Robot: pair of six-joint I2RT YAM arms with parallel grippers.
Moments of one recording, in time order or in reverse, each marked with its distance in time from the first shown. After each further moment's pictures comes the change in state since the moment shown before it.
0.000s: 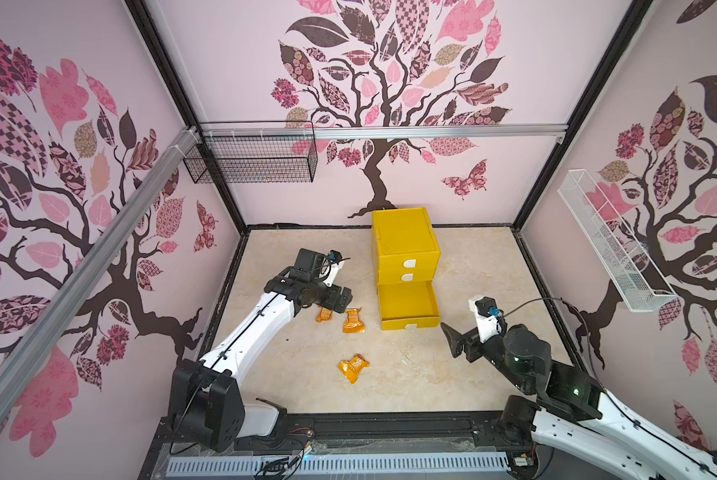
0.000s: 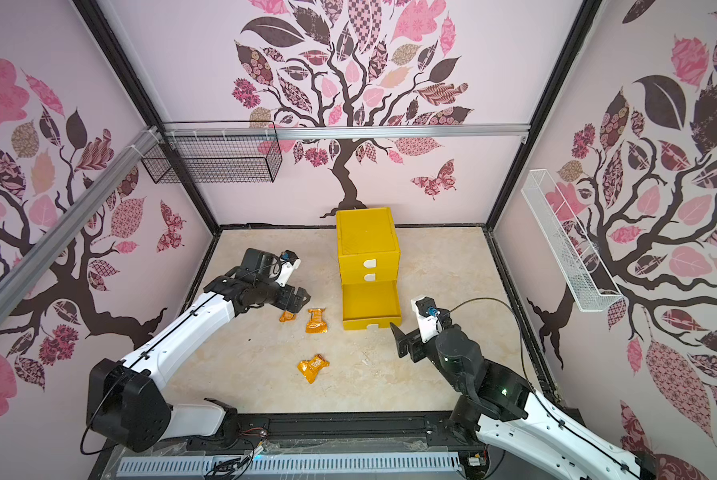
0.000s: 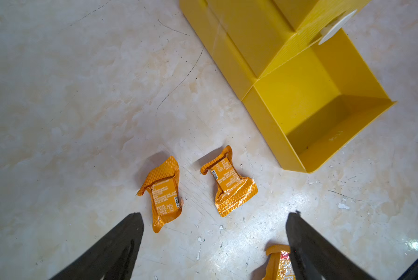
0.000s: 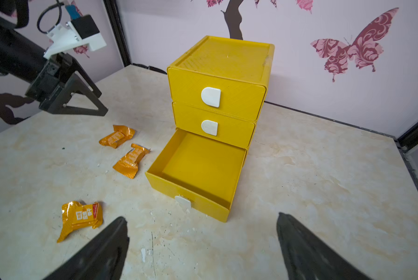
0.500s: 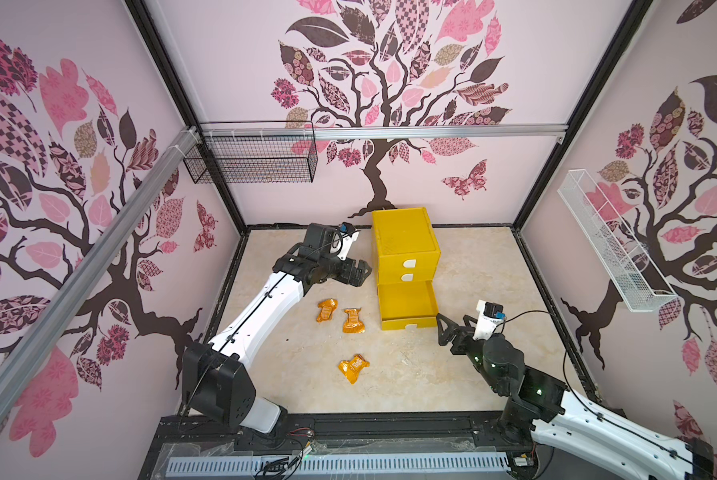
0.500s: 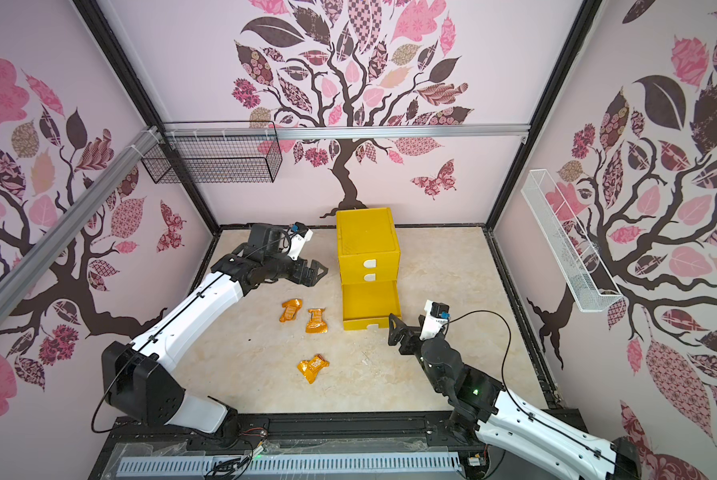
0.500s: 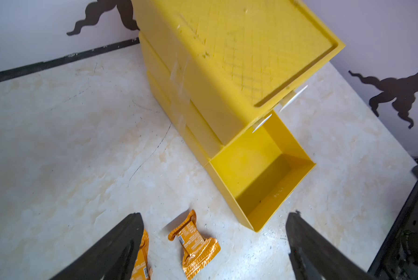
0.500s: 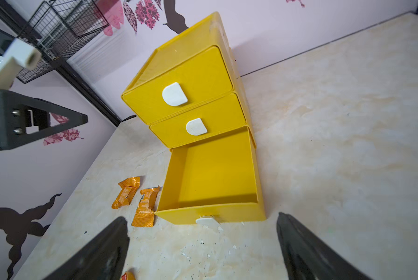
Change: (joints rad) left arm -0.055 0.116 0.252 0.022 0.105 -0.074; right arm 0.006 0.024 -0.230 0.345 0.156 0.463
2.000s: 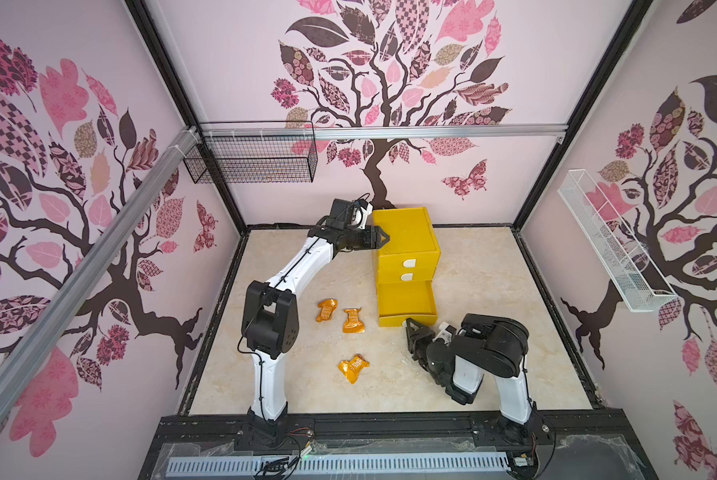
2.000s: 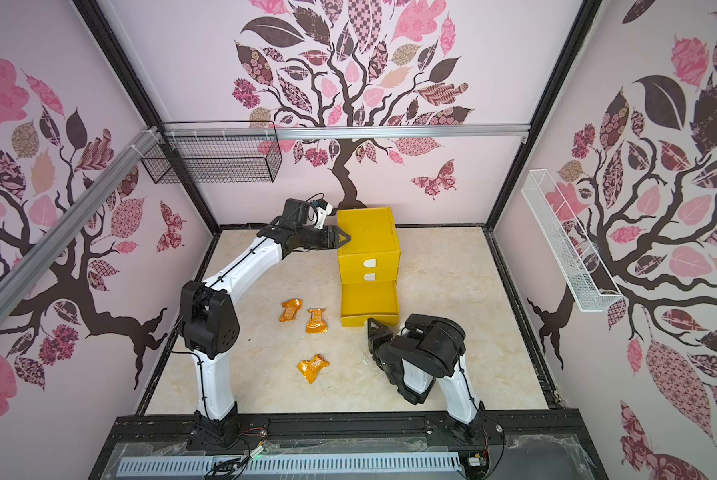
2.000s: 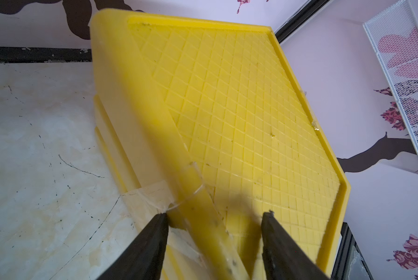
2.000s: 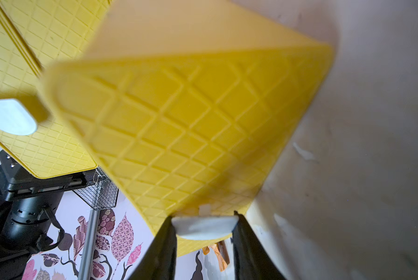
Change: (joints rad) left arm 0.022 0.543 0.494 0.163 0.227 -0.346; right arm -0.012 1.526 -0.171 1.727 -0.053 1.186
